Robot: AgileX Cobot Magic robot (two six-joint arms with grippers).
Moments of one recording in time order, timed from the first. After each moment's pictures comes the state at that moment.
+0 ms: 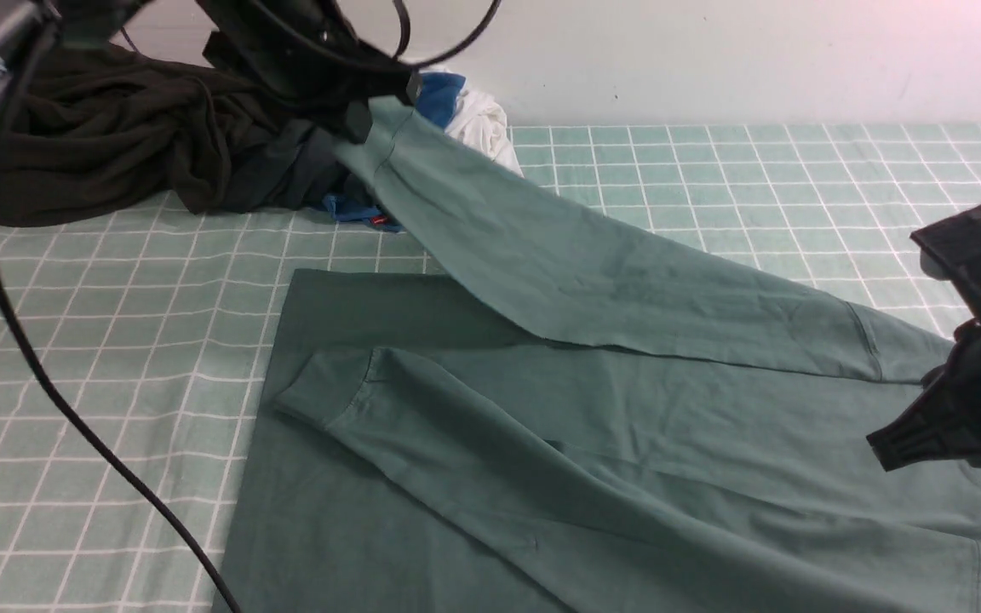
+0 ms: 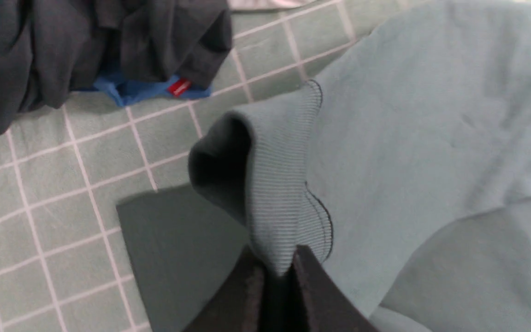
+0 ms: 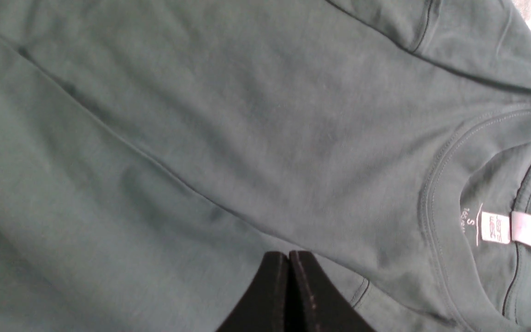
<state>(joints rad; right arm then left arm) 0.35 1.27 -0.92 -0.23 0.98 0.18 -0.28 1.99 -2.11 -0.09 1.17 0.07</state>
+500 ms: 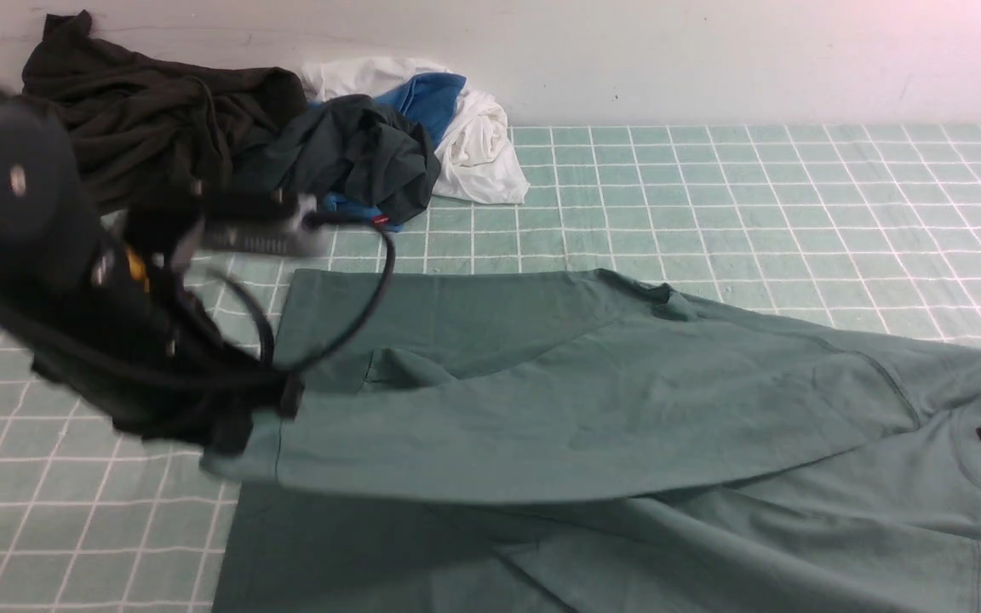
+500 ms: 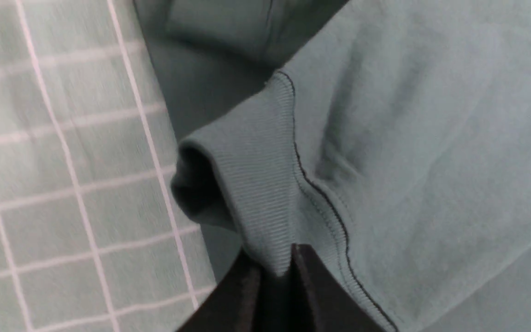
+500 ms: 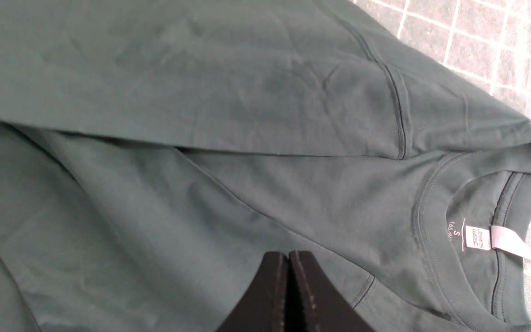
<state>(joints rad) 0.35 0.99 -0.92 -0.13 1.04 0.09 -0.28 1.40 -0.96 -0.13 0.91 -0.03</state>
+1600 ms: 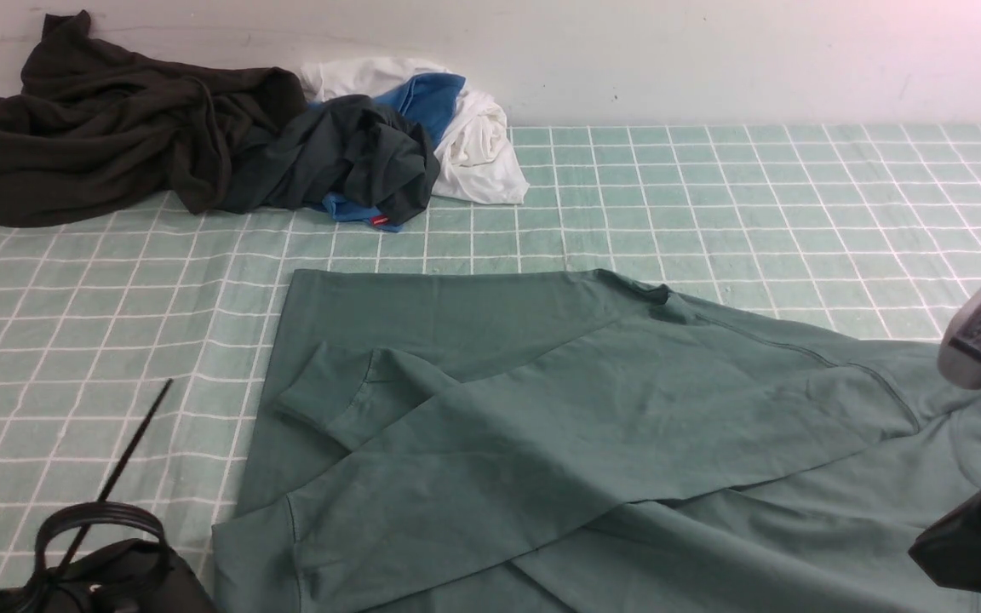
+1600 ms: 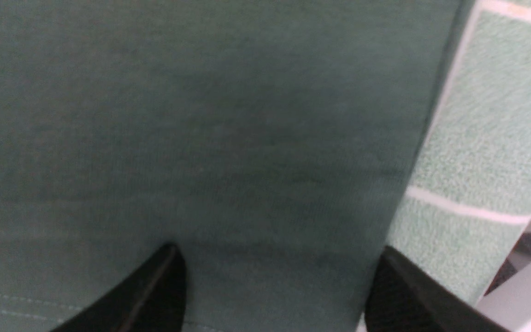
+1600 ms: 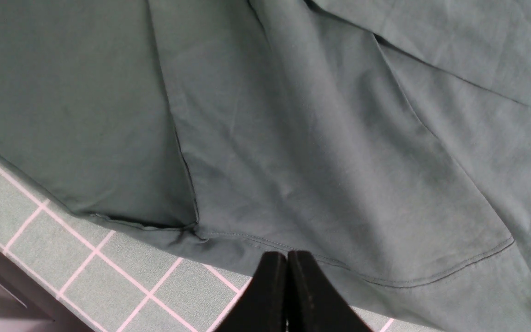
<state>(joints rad) 0.55 1.01 -0.92 0.03 1.25 -0.12 -0.86 1.43 -0.52 -0.01 0.79 0.44</state>
